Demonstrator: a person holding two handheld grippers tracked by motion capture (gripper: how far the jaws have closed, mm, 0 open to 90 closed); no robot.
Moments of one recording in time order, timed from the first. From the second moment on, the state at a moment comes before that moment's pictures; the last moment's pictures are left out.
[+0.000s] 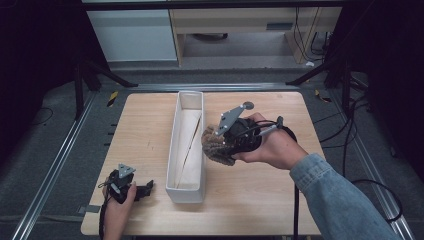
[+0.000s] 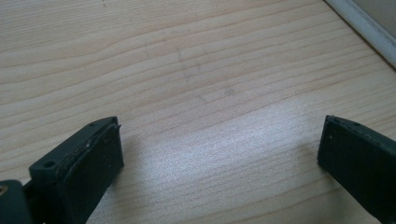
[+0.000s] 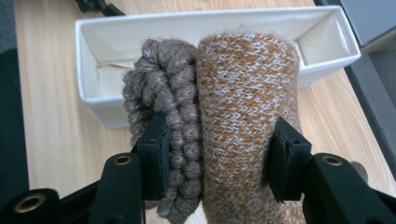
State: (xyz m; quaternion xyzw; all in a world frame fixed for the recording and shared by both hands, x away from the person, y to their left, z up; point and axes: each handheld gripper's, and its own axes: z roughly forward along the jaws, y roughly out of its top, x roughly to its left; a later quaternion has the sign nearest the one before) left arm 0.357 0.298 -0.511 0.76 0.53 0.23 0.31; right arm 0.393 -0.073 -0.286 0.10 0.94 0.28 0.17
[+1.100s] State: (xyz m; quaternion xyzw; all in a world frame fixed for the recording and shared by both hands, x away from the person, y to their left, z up) left arm 0.357 0.298 -0.511 0.75 0.53 0.23 0.31; right arm 0.403 -0.029 -0.286 0.07 0.94 0.32 0.13
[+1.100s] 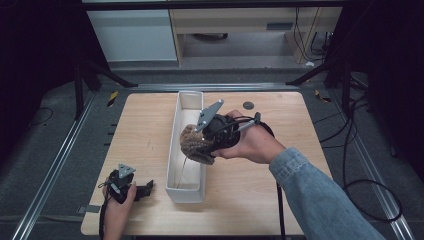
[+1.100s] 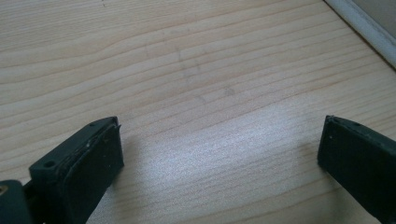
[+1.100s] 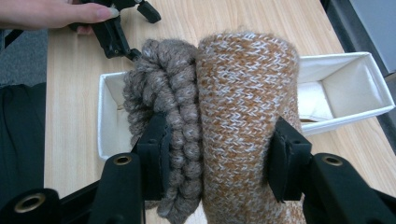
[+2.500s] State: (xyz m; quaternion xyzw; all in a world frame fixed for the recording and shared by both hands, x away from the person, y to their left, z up) left arm 0.357 0.298 -0.511 0.75 0.53 0.23 0.31; right arm 0.402 0.005 -0.298 0.04 0.95 0.31 0.10
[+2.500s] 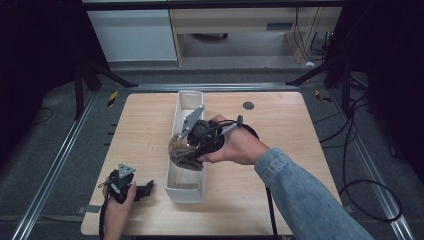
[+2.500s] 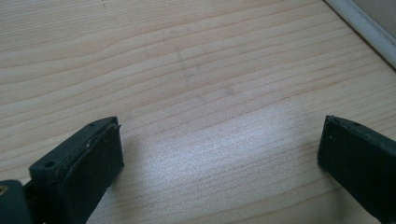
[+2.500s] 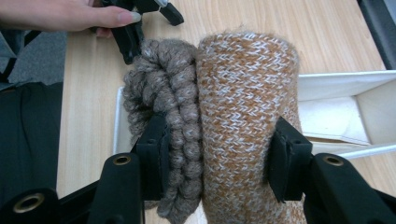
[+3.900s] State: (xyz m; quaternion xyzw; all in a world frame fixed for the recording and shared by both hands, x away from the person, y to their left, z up) left arm 0.357 0.298 -0.511 0.75 0.53 0.23 0.31; right arm 0.396 0.026 -0.321 0.02 0.97 0.26 0.05
